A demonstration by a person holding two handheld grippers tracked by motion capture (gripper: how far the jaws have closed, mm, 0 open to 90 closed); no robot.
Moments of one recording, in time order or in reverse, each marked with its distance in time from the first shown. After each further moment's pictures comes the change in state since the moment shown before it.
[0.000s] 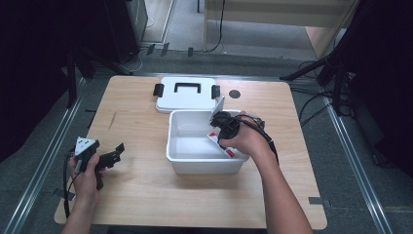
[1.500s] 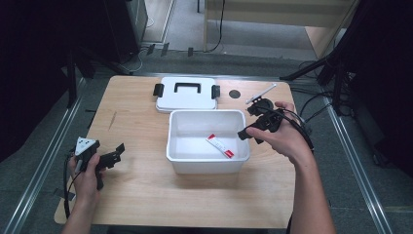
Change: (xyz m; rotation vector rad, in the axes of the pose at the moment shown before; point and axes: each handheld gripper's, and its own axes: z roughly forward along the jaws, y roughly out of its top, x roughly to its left) left arm -0.001 0.000 0.000 -0.002 -0.001 0.000; right arm -0.043 -0.080 -0.083 -0.343 -0.058 0.179
